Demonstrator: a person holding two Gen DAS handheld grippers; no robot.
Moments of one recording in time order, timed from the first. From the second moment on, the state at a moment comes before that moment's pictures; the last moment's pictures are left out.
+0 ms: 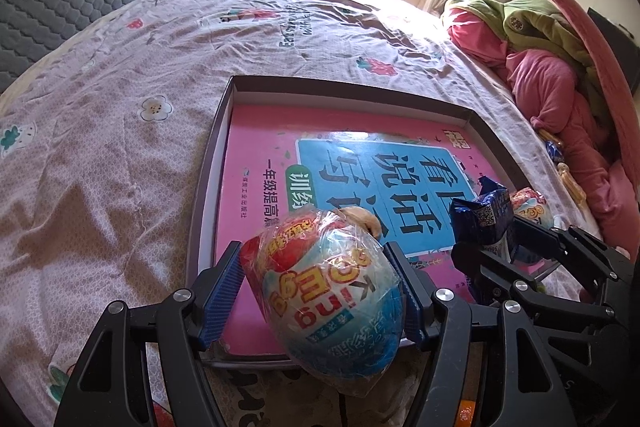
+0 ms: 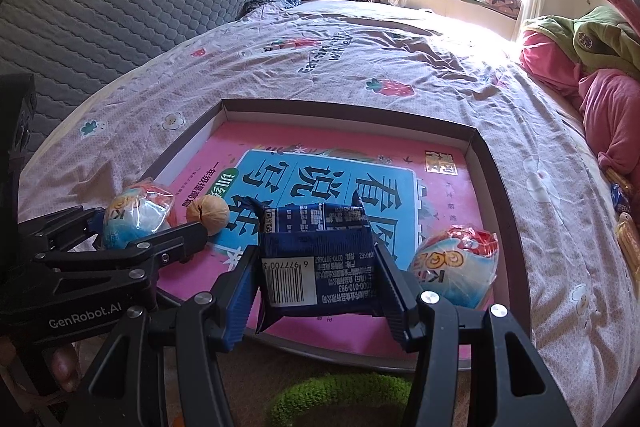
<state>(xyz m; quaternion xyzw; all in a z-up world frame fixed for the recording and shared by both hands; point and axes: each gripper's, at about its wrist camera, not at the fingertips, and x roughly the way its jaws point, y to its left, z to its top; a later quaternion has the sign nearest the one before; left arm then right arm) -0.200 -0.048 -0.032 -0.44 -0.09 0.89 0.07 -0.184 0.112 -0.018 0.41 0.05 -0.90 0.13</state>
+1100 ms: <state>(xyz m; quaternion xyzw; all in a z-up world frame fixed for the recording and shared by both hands) -0.217 -0.037 -0.041 -0.45 -0.05 0.89 0.05 -0.200 0.117 -0.032 0.47 0.05 -0.88 0.11</state>
